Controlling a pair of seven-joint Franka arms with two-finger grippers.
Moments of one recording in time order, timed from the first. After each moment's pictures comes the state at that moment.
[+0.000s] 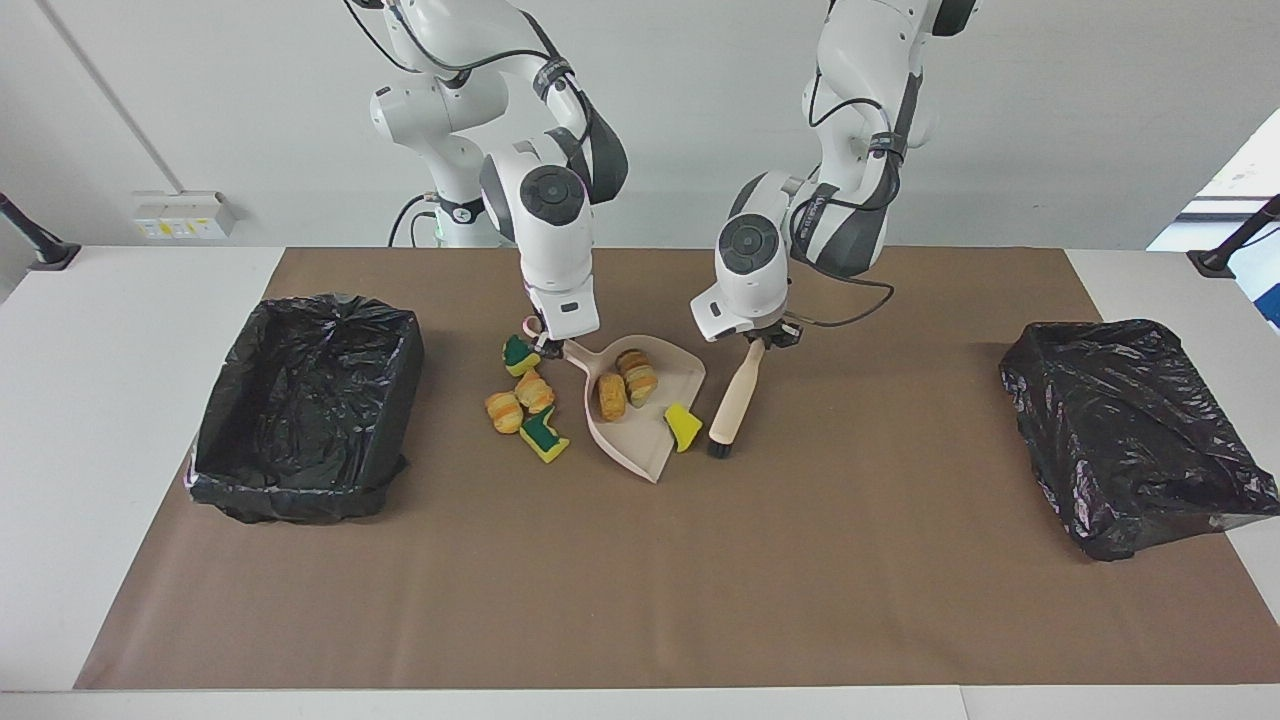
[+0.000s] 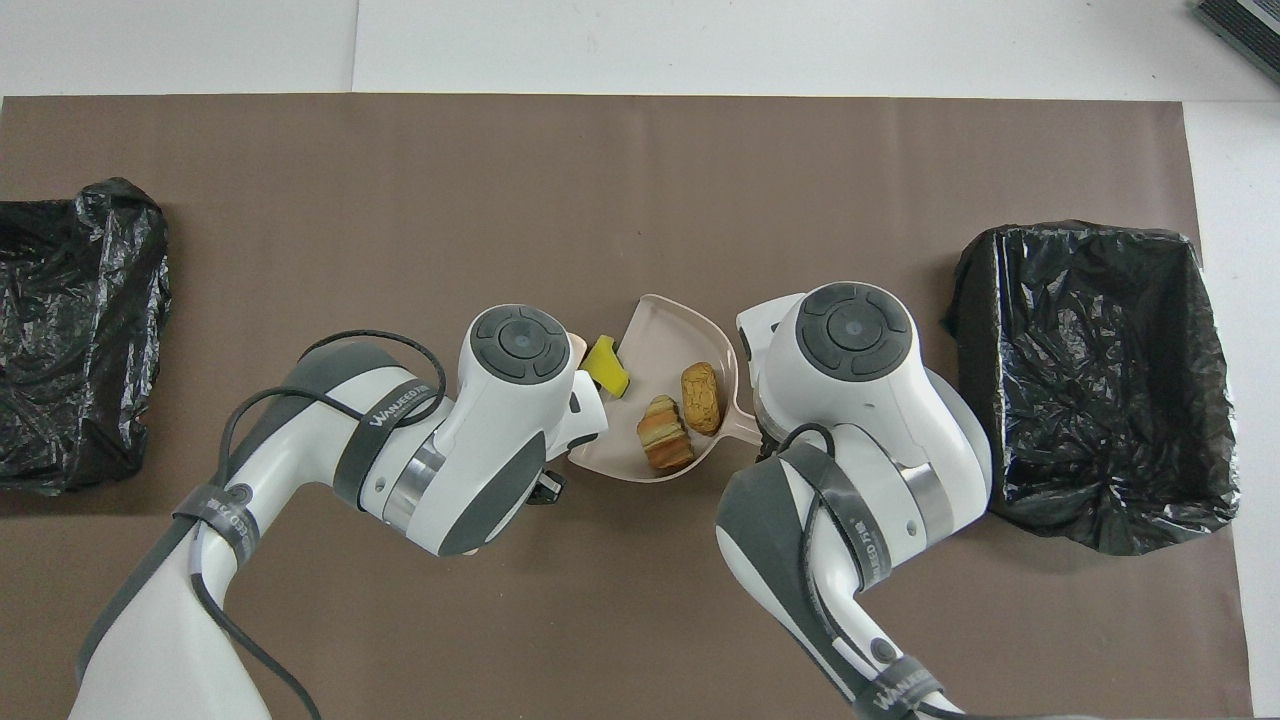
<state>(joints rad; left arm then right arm) -0.51 0.23 -0.13 -1.92 0.02 1.79 -0.12 0.44 0.15 0.02 -1.95 0.00 1.93 -0.63</state>
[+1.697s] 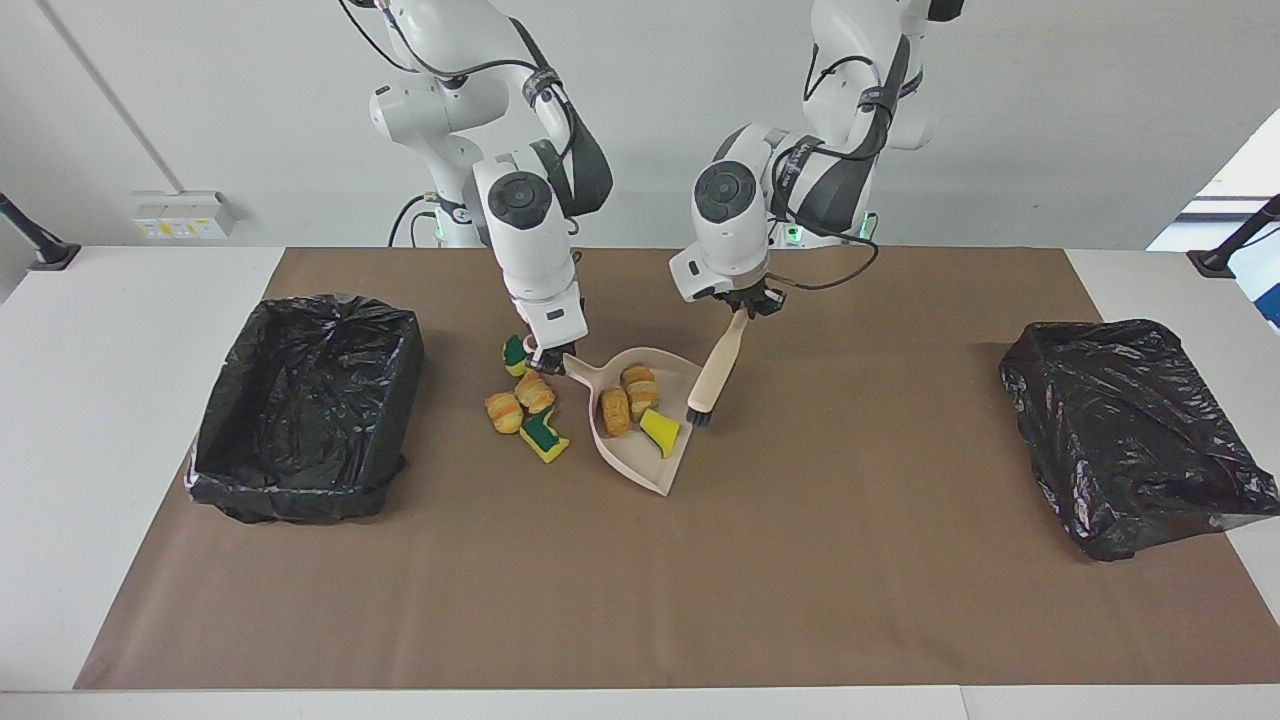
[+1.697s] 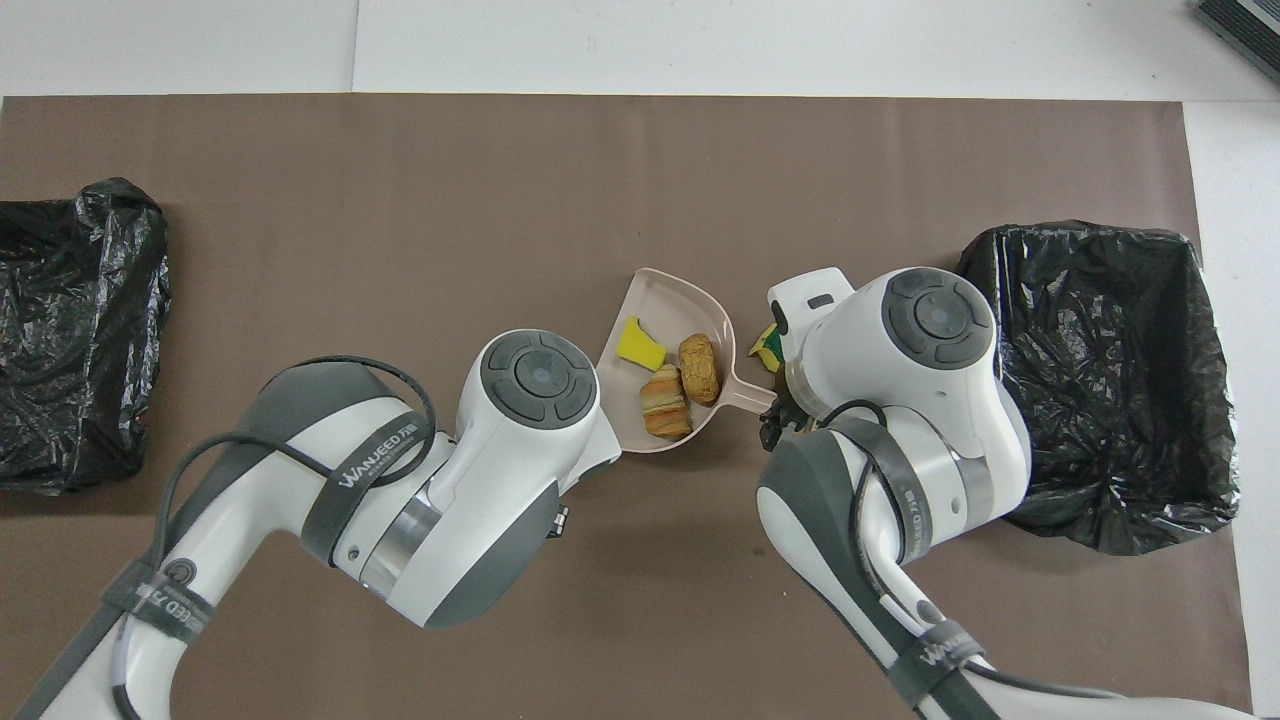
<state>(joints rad) -0.58 0.09 -0.12 -1.89 0.05 1.58 -0.35 0.37 0.14 0.01 -1.98 0.11 2.10 -0.78</state>
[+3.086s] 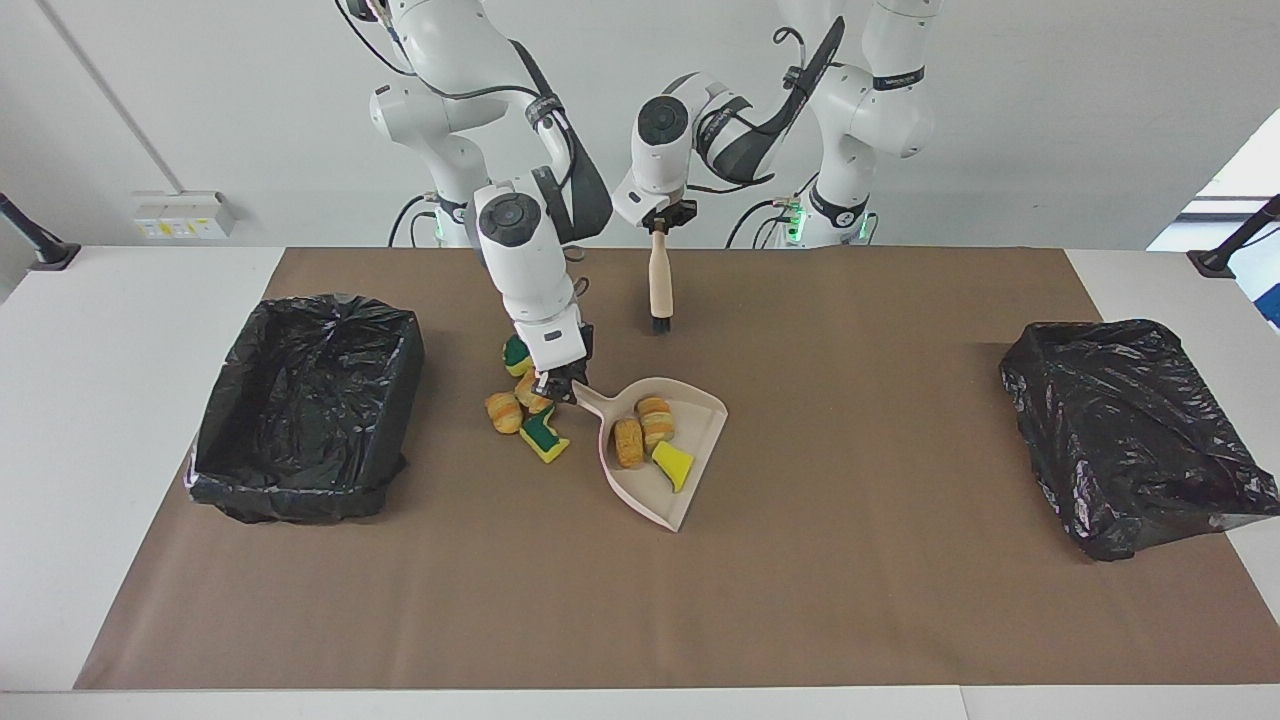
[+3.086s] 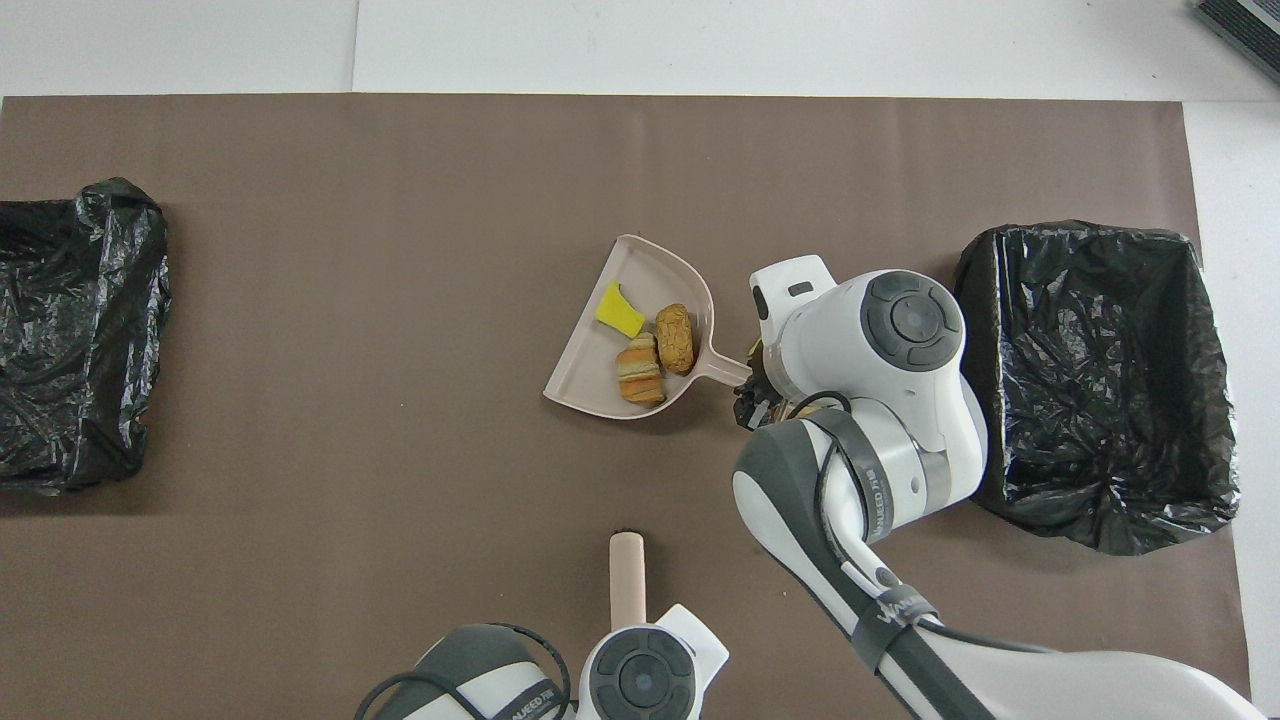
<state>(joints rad) -0.92 -0.06 -0.14 -2.32 -0.35 2.00 -0.81 0.39 0.22 0.01 -1.98 0.14 2.26 -0.77</state>
